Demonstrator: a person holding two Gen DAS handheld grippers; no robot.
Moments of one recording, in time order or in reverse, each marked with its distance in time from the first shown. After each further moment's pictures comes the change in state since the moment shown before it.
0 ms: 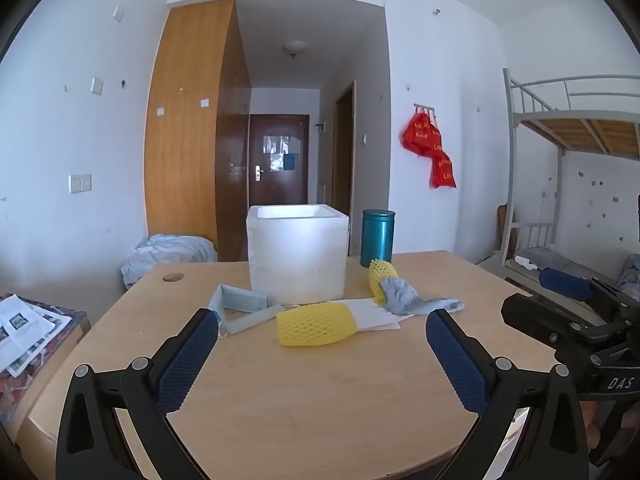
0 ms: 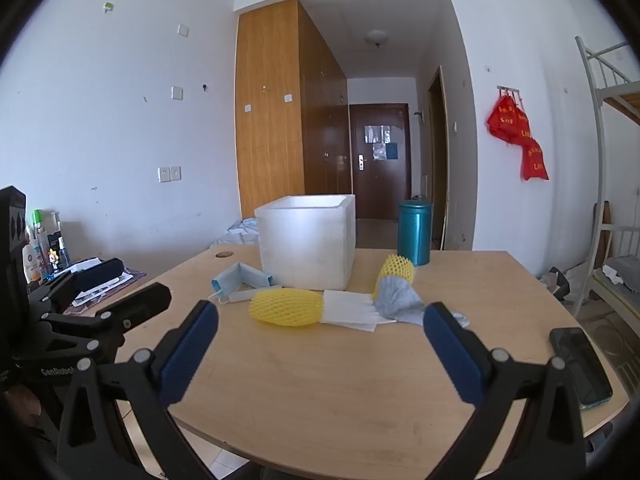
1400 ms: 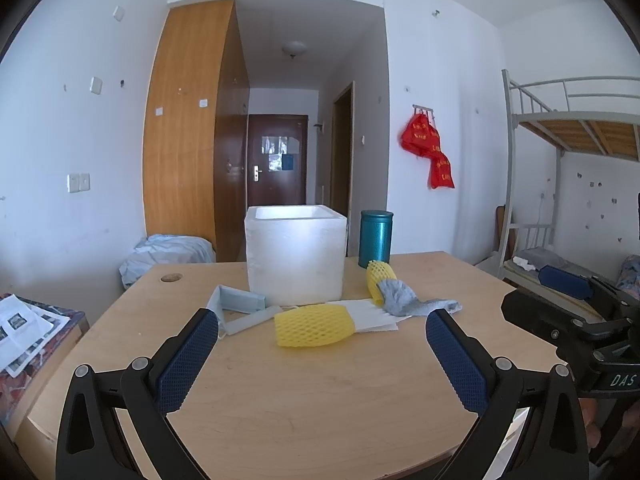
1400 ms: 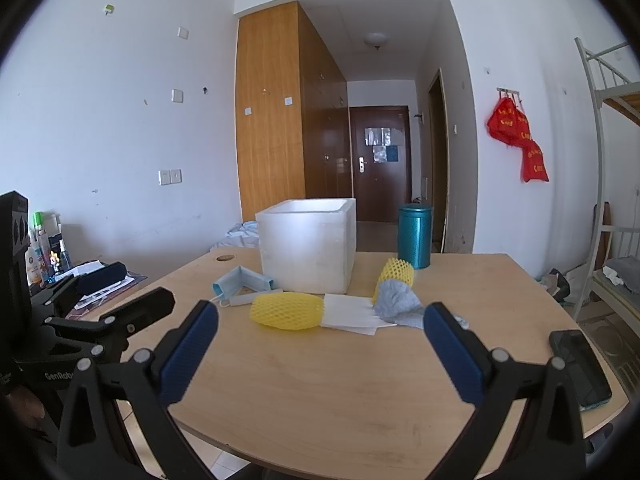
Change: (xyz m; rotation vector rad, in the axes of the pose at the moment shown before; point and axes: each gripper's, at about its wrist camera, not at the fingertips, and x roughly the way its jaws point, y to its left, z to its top) left arm -0.003 -0.004 0.005 -0.001 0.004 -0.007; right arm -0.001 0.000 0.006 0.001 -0.005 0.000
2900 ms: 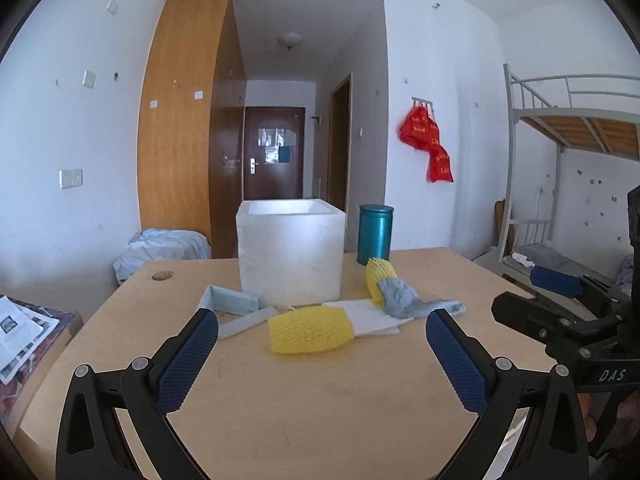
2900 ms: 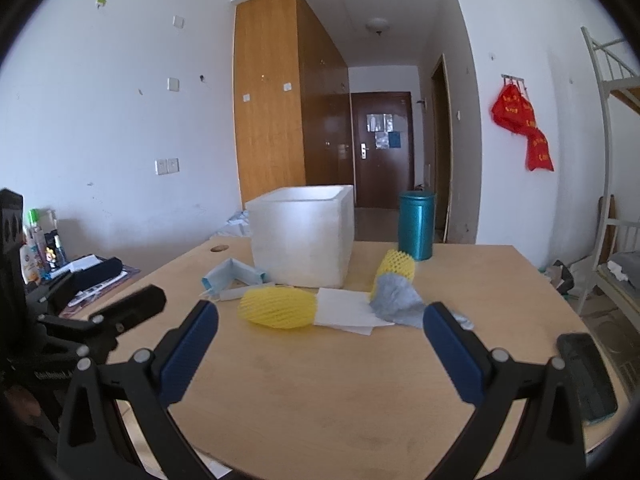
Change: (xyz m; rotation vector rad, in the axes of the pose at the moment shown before) left arm 0.034 0.004 0.005 -0.003 0.024 -0.009; right arm 0.028 -0.018 0.007 -0.005 0.052 0.008
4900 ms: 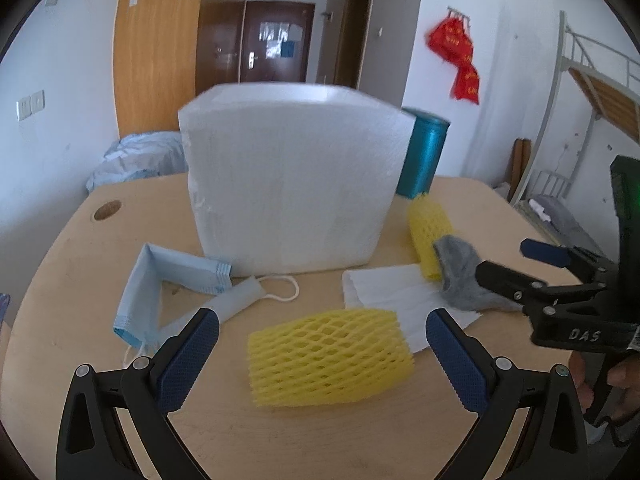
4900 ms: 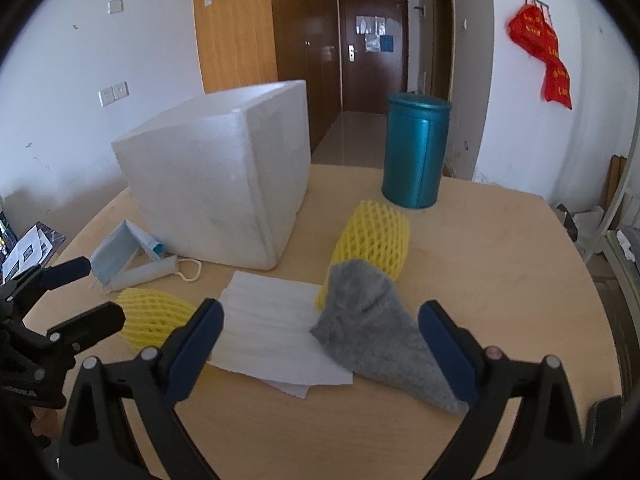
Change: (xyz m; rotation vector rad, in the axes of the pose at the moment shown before) left arm 0.203 0.033 0.008 -0.079 0.432 -0.025; right arm 0.191 -0.068 0.020 0.030 0.408 -0.036
